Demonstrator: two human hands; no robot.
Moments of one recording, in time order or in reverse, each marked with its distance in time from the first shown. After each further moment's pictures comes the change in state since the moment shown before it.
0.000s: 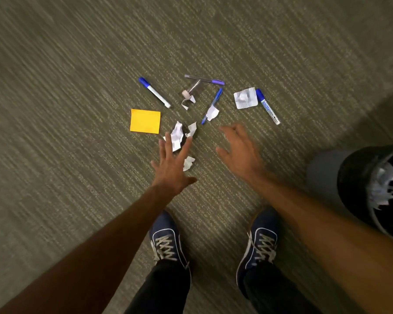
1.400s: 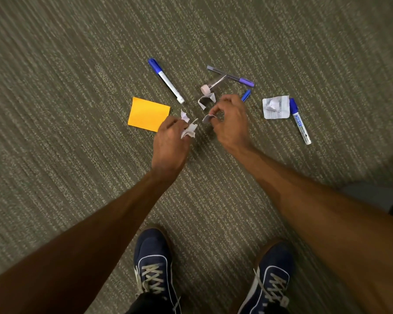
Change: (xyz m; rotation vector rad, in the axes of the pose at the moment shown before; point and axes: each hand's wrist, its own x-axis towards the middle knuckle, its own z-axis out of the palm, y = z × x) left_hand 0.090 -0.033 -0.006 -0.289 0.519 0.002; right_hand 0.145 -0.017 0.086 0.085 0.216 -0.100
